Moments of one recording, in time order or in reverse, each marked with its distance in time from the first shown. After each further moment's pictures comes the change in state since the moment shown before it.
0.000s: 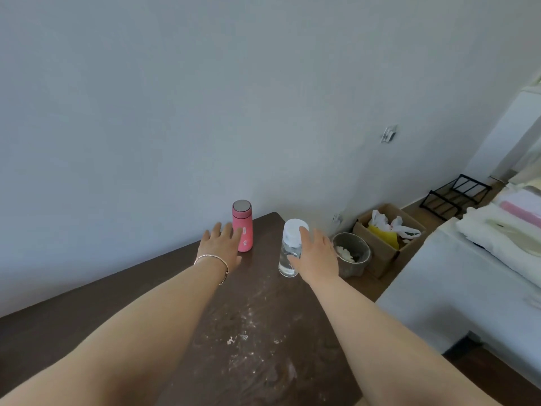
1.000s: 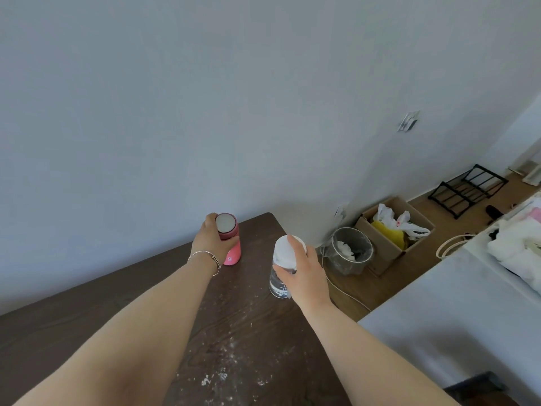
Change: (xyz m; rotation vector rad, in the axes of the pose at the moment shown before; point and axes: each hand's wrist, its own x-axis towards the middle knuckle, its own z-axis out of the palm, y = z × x) left_hand 0.118 0.008 0.044 -0.942 0.146 -0.392; right_hand 0.065 0.019 0.051 0.357 0.004 -0.007
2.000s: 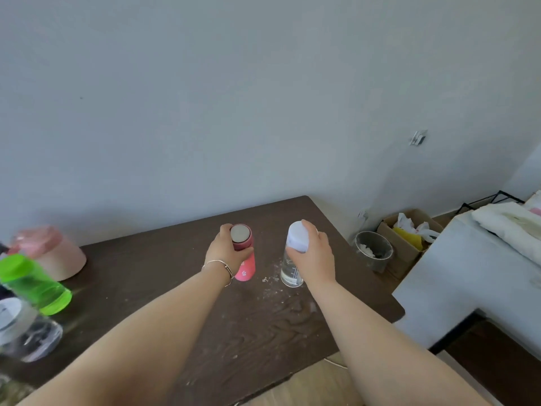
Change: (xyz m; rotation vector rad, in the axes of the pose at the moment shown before) left_hand -0.295 -0.073 -0.140 -0.088 0.076 -0.002; right_hand -0.239 -0.113 -0.027 0.278 0.031 0.061
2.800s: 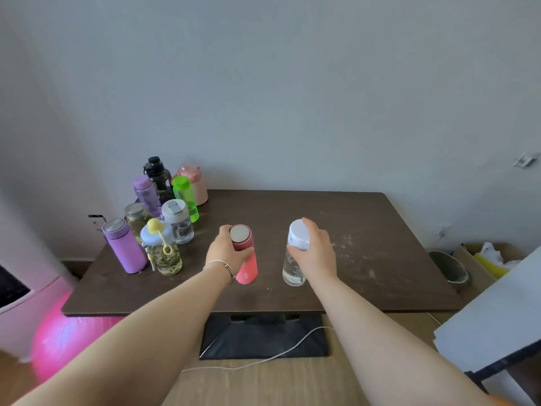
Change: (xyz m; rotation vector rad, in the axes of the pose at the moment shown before) left_hand -0.257 -0.100 -0.140 -0.025 0.316 -0.237; right_hand -0.224 -0.071 0.049 0.032 -0.263 -0.249
